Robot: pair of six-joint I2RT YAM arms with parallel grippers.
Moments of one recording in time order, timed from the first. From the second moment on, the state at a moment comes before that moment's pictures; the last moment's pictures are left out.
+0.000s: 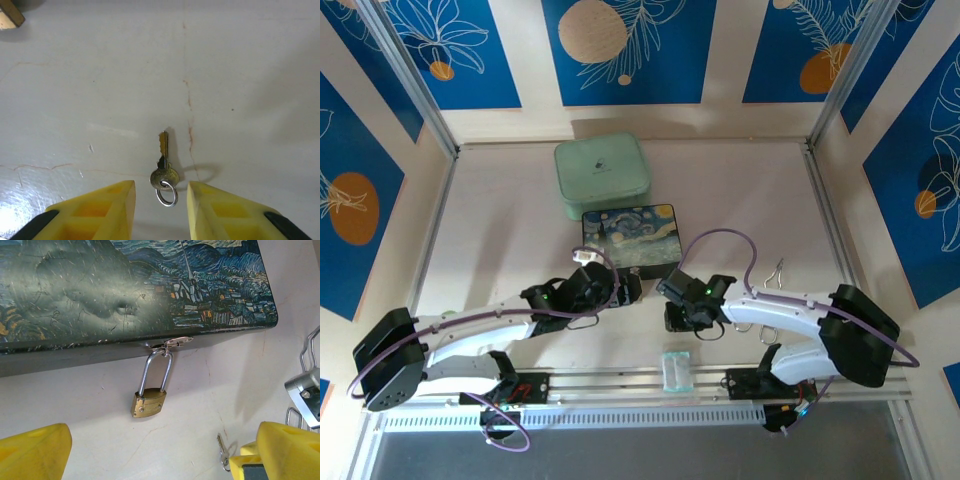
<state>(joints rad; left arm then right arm) -1.01 1.18 0.62 -0.18 -0.25 -0.97 0.97 1.33 0.67 -0.65 0.01 0.88</state>
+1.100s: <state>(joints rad) -1.01 1.23 0.59 -0.07 -0.23 -1.03 1.01 1.37 0.66 -0.64 0.06 0.85</state>
